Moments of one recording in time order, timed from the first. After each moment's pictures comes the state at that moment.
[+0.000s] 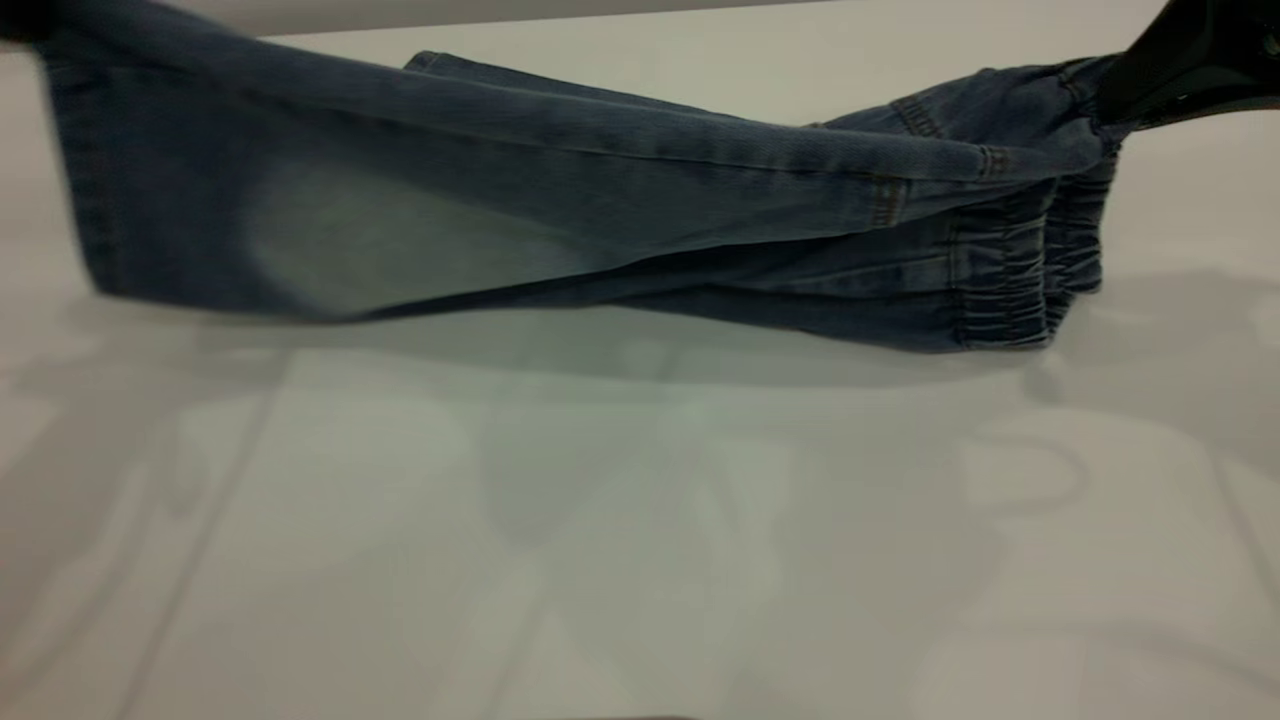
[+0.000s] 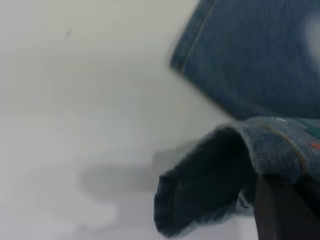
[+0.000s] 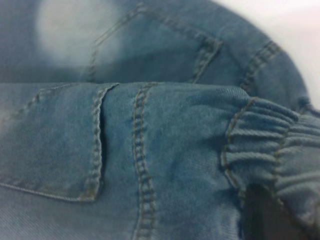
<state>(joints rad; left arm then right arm) -0.05 1.53 -0.84 -0.31 0.15 0.25 0.03 1.64 -0.70 1.35 0.36 -1.01</state>
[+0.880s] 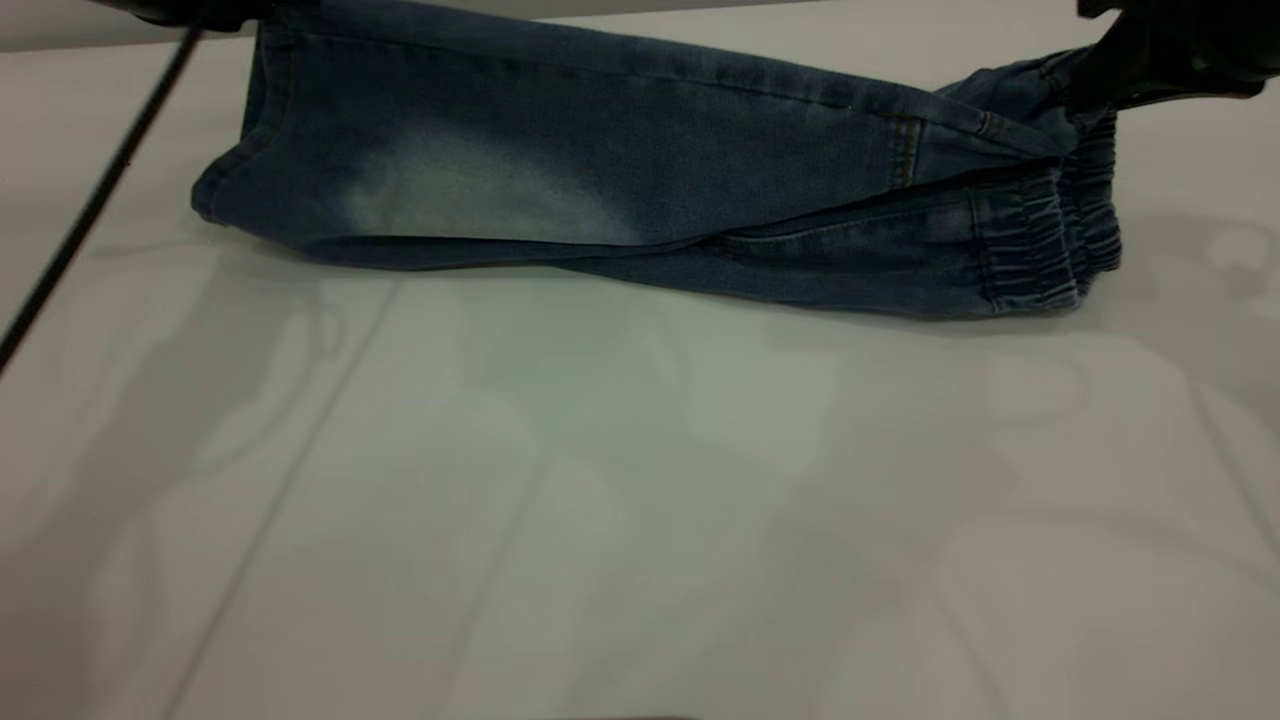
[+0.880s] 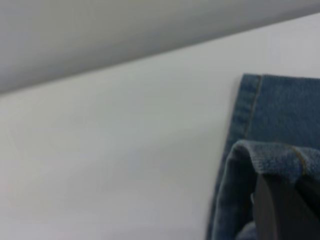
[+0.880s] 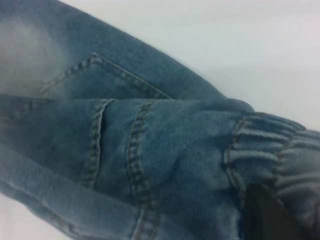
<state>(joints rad) -0.16 2.02 -1.06 -0.22 -0.44 0.35 0.03 1.87 -0.85 1.82 0.27 -1.66</state>
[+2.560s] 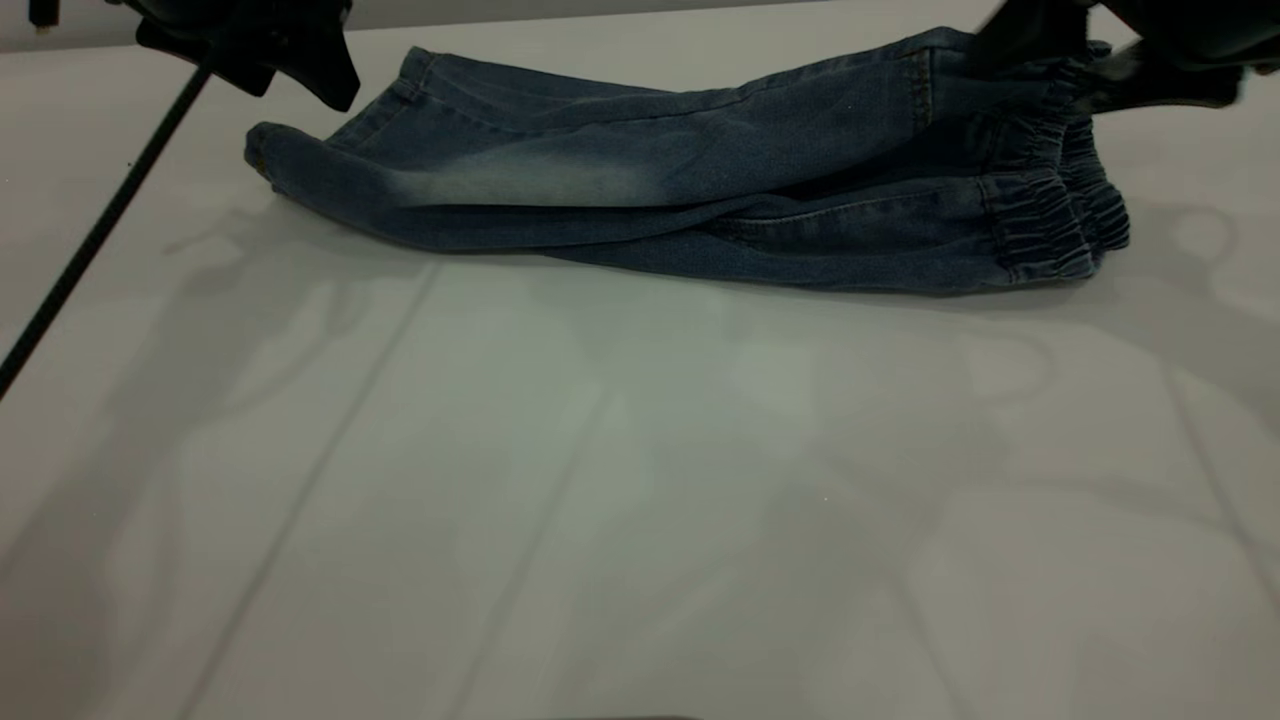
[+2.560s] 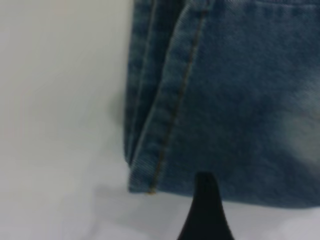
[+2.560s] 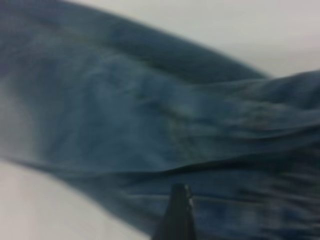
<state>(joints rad) -0.16 2.06 -1.36 -0.20 0.39 0.36 0.03 1.91 -0.89 1.76 0.43 -1.52</state>
